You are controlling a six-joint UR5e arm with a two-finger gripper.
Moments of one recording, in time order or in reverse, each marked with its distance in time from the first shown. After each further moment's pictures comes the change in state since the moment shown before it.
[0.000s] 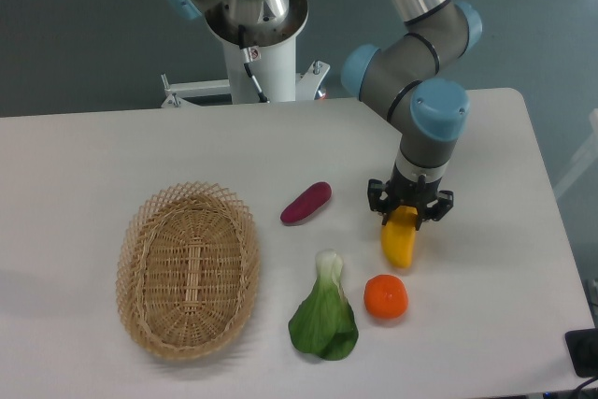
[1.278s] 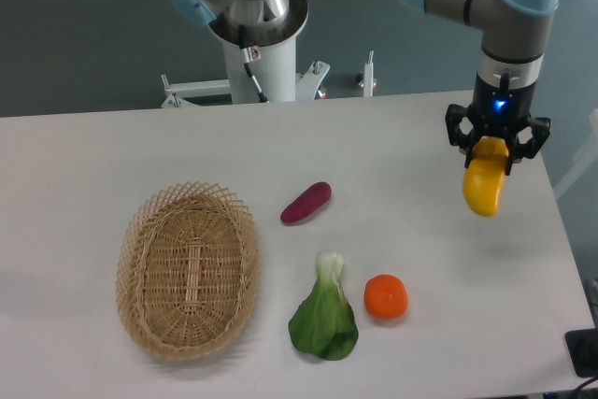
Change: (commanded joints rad) arm 0.158 0.152 0.066 -0.155 -0.045 0.336
